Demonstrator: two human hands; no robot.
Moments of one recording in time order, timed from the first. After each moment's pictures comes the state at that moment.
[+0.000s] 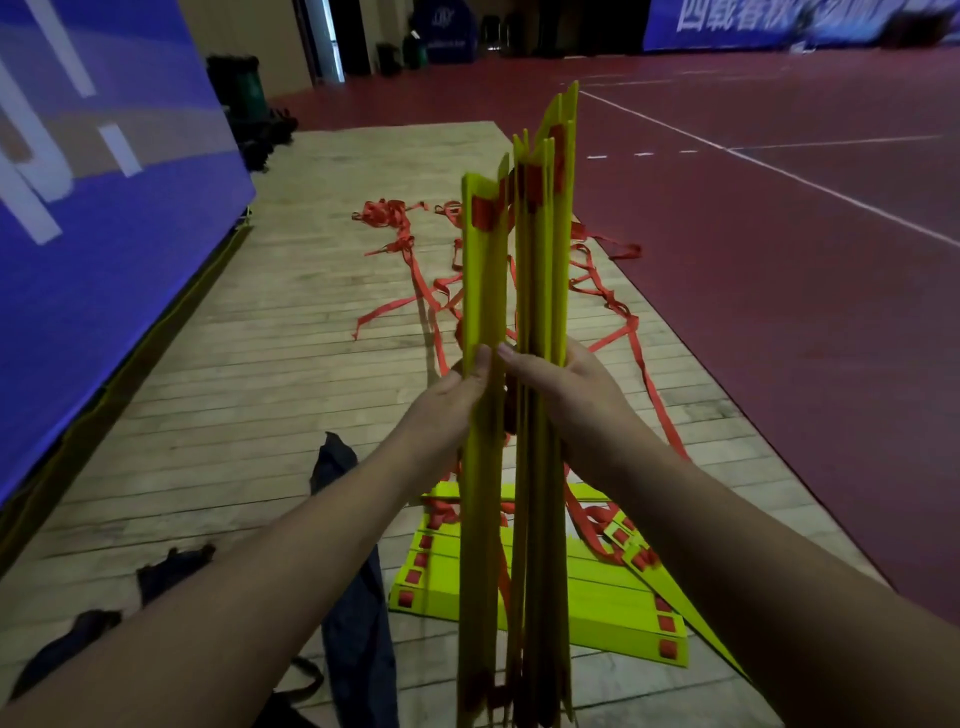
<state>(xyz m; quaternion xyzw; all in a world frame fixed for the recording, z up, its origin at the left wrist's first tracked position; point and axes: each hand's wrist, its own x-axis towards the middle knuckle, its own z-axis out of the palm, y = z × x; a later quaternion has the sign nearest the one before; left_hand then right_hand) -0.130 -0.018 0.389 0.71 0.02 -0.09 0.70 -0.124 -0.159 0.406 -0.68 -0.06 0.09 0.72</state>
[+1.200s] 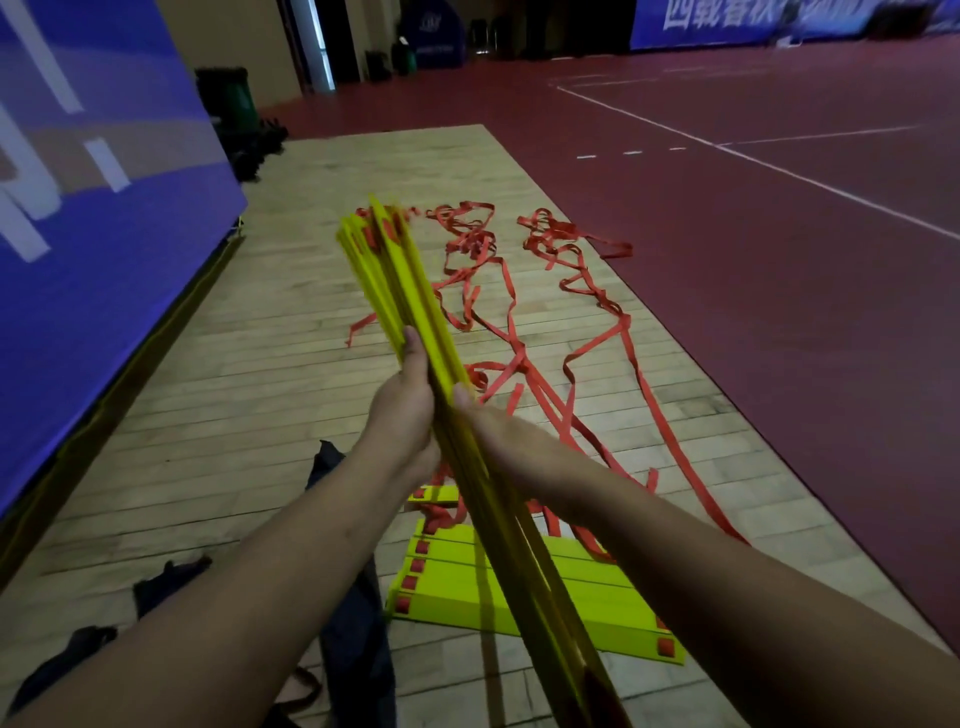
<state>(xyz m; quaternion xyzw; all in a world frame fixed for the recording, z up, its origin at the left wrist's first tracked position) -0.108 -0.026 0.389 0.55 0.21 0.03 0.80 -0.136 -0.148 0.387 -0.80 -0.10 0.25 0.53</state>
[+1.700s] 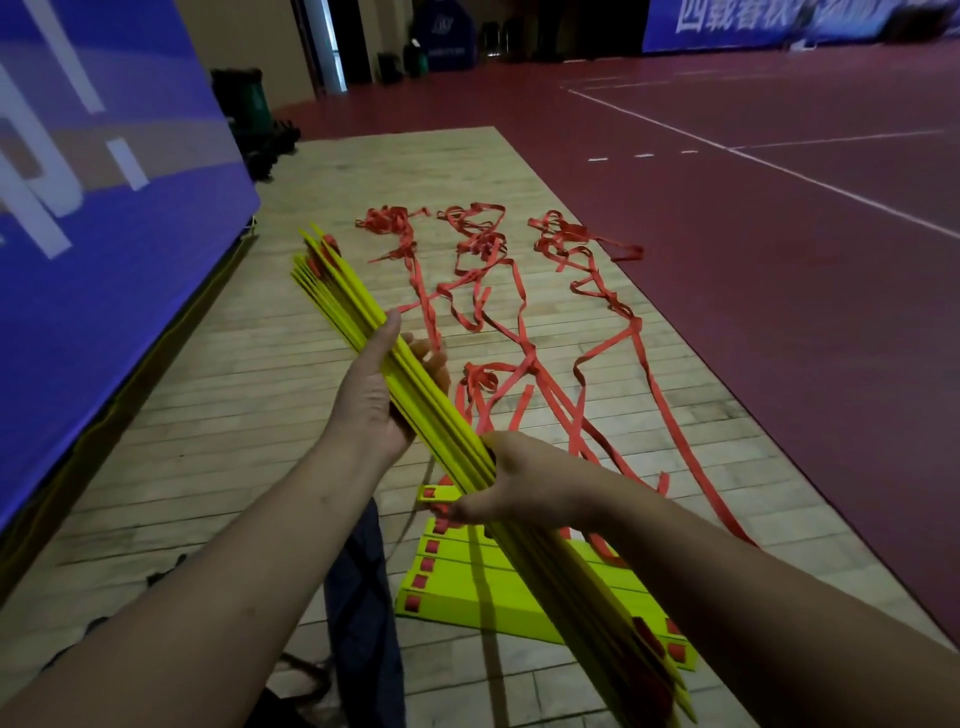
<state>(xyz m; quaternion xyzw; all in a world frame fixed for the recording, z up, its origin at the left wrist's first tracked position) -0.096 0.021 0.392 0.40 0.13 0.01 0.91 -0.134 -0.147 0.372 -0.84 -0.21 0.26 0.42</state>
